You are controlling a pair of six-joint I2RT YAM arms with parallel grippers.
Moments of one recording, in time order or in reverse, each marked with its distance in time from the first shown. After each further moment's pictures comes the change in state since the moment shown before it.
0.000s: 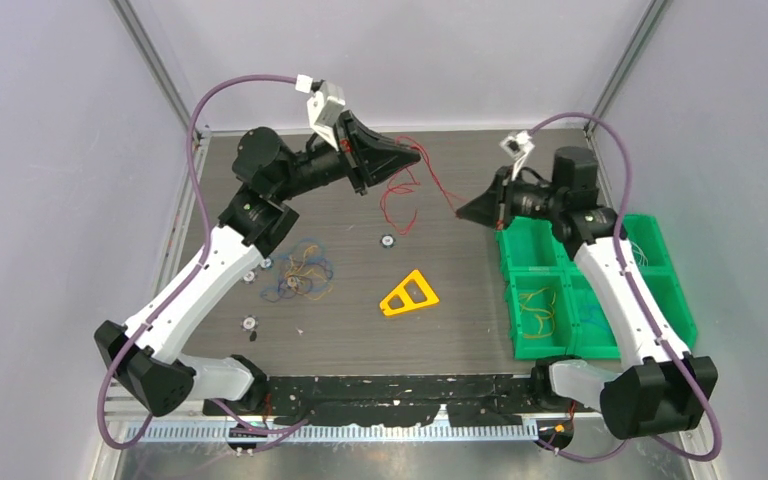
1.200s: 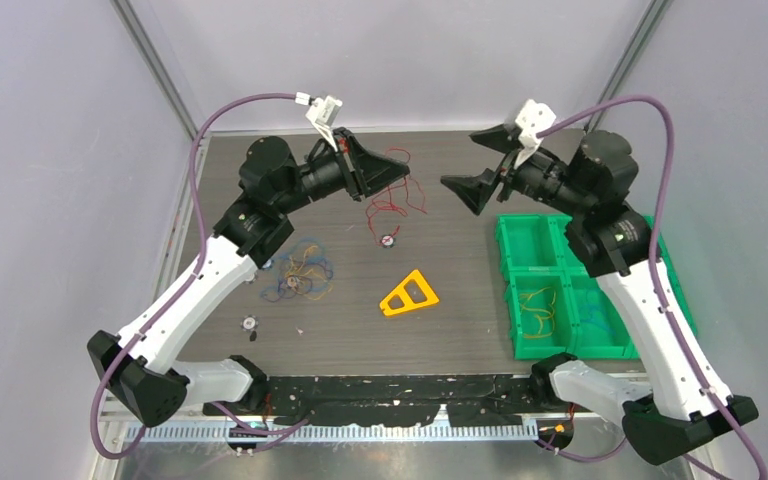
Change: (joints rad) left arm 0.000 -0.044 -0.061 -0.211 -0.193 -0.207; right arm 0.267 -0.110 0.301 0.024 0.392 -0.366
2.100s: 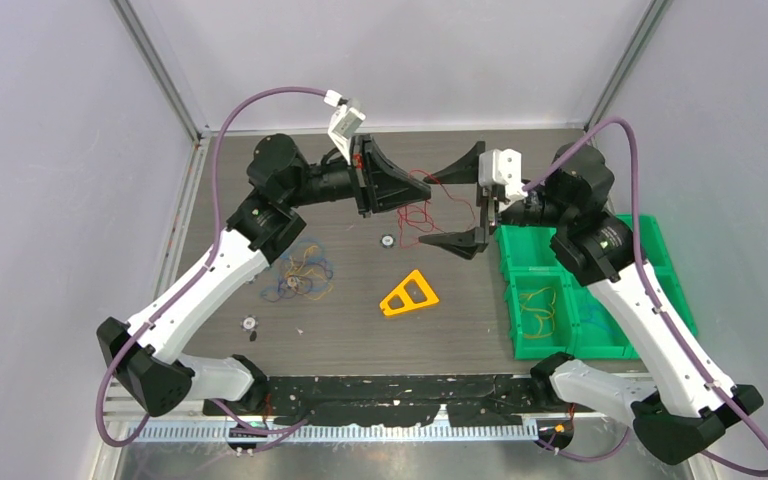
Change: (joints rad) left arm -0.048 0.059 0.040 0.147 0.346 0.025; right arm 0.172 -0.007 -0.077 0.068 -0.366 -0.140
